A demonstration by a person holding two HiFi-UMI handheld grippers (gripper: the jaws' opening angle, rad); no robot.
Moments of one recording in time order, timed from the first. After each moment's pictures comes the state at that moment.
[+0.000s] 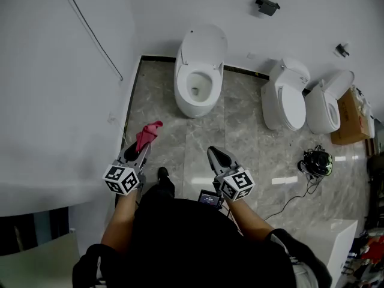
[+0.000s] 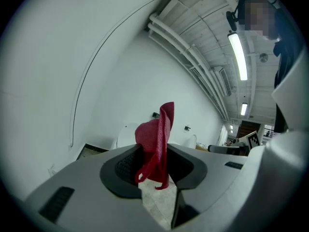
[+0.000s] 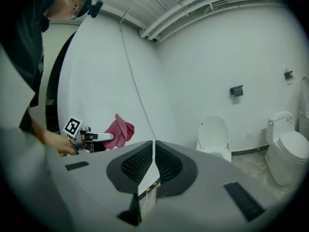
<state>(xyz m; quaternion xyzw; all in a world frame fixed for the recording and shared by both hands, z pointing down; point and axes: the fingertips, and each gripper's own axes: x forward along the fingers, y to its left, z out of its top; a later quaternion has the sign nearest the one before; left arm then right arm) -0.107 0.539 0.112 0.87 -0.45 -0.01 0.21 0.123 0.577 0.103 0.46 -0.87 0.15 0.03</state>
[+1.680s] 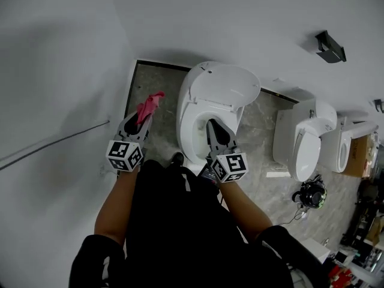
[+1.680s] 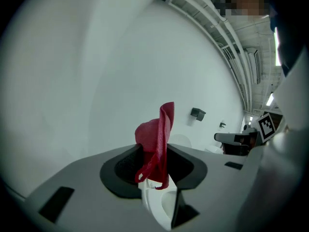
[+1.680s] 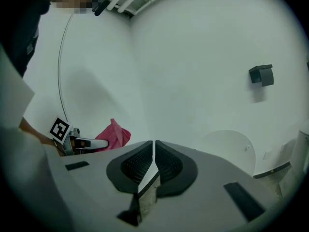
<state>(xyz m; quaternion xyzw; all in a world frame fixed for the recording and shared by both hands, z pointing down) -0.114 -0.088 0.183 0.84 -0.49 0.05 0.22 0.103 -0.060 0.153 0.52 -0.84 0.17 0.06</state>
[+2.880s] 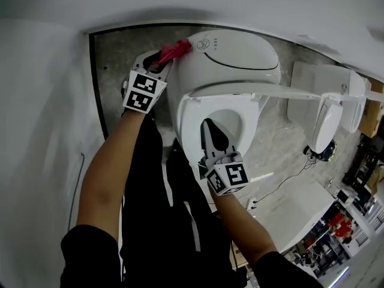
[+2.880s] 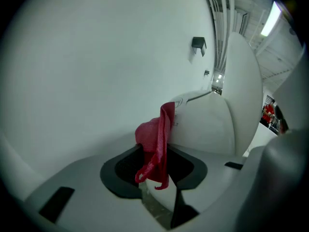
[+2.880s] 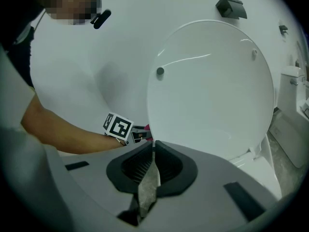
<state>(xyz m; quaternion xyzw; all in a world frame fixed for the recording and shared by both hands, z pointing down) 0.047 -0.385 0.530 0.90 -0.25 0.29 0.19 0.107 -0.201 0.402 0.62 -0.69 0.36 0.11</state>
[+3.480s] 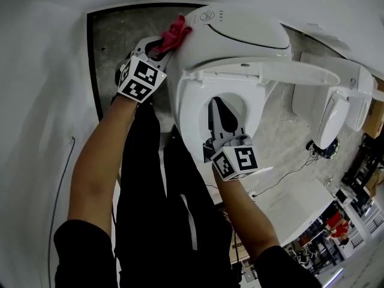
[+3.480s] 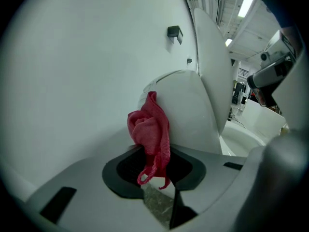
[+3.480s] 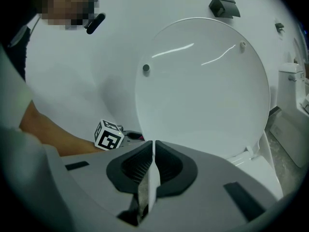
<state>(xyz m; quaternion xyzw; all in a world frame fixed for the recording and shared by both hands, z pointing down) 0.053 -0.342 0.547 0.92 -0.20 0.33 0.10 0.131 -0.193 0.421 0.62 -0.70 0.34 0.10</state>
